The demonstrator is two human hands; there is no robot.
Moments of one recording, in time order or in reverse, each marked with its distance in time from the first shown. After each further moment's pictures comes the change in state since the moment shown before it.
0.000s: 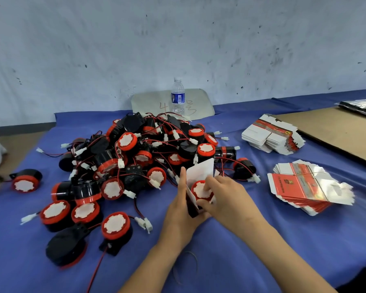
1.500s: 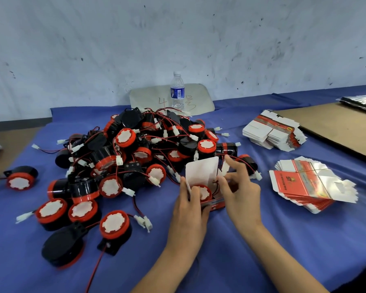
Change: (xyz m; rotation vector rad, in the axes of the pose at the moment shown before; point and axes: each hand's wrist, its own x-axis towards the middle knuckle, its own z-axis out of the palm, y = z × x) left_hand -0.010 0.026 0.013 0.464 0.011 0.018; right_hand -0.001 0.019 0.030 0.584 0.583 0.181
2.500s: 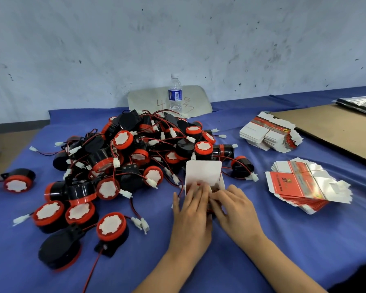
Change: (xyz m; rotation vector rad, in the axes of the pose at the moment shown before) left_hand -0.007 0.007 0.004 0.377 0.108 0.260; right_hand -0.018 0.026 -0.010 -0.428 -0.150 -0.495
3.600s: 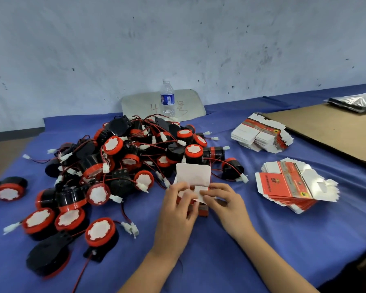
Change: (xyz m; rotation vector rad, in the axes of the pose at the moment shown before) left_hand 0.008 -0.008 -0.002 -0.386 0.274 -0.009; right_hand 0.001 0.018 0.000 0.743 -0.145 0.594
